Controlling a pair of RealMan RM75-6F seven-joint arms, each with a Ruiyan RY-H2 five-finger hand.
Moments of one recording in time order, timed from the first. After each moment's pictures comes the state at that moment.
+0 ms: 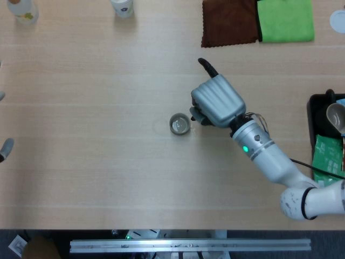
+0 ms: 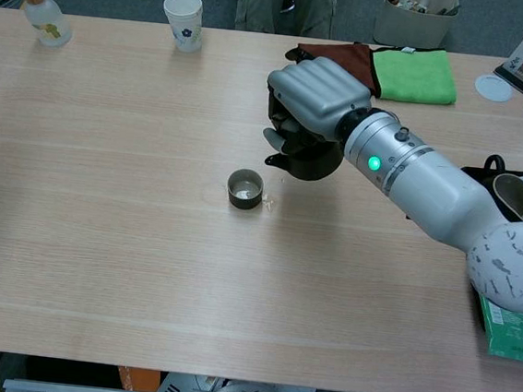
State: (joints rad) left arm -0.15 -1.09 0.06 -1.76 1.53 1.64 0.18; right arm 0.86 -1.65 0.22 -1.69 -0.95 0.99 -0.79
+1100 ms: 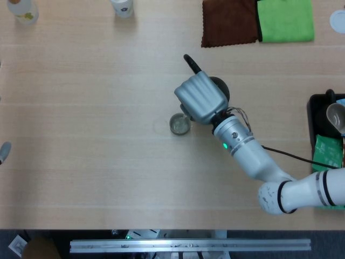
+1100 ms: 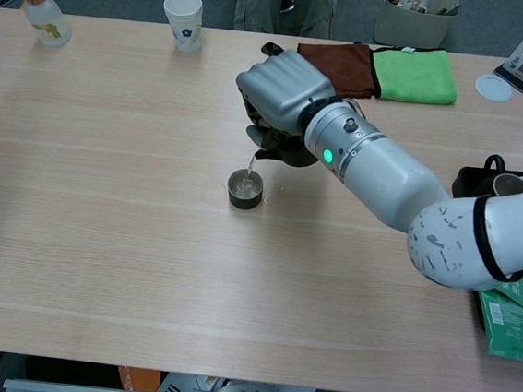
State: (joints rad) left arm -0.09 -1.10 0.01 -1.74 1.56 1.61 0.15; right arm 1.05 -1.71 0.19 -1.65 -0.73 1.07 -1.02
